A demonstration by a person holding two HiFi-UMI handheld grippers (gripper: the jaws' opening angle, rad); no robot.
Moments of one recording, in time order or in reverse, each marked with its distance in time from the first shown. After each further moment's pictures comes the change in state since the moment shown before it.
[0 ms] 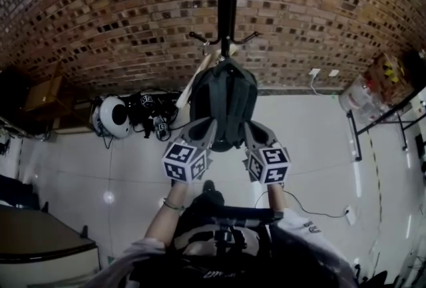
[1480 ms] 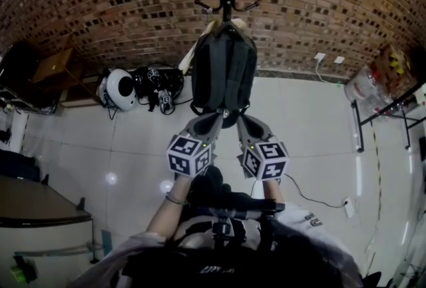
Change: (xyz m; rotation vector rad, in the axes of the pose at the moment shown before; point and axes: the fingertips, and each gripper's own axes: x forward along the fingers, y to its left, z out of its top) left arm -0.073 -0.097 -0.076 -0.034 0.060 0.037; right arm -0.104 0.053 -0.062 0.065 0.017 0.121
